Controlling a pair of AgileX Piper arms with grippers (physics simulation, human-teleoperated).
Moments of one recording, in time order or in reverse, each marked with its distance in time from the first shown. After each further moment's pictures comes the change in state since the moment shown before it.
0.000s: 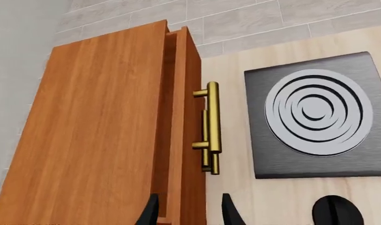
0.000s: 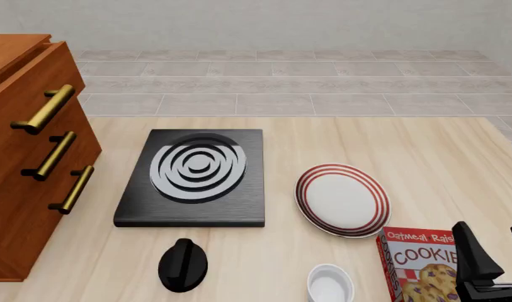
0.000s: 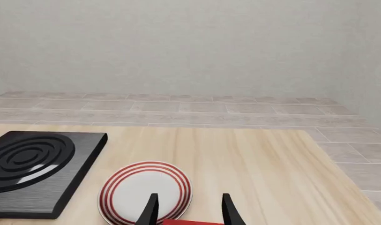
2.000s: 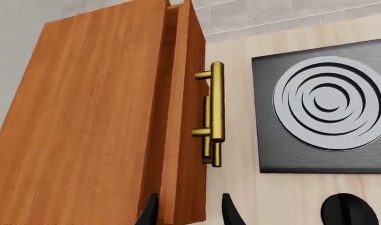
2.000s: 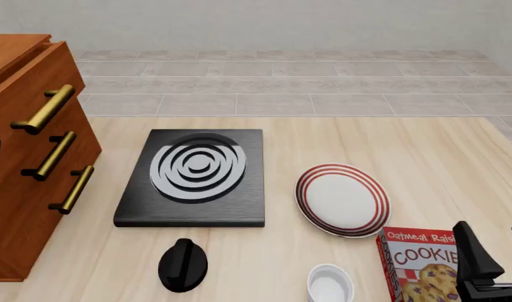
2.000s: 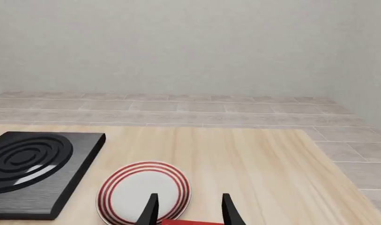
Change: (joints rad) left arm 0.021 -0.055 0.188 -0.117 -0.024; right arm -0.008 0.004 0.000 -0.003 0.000
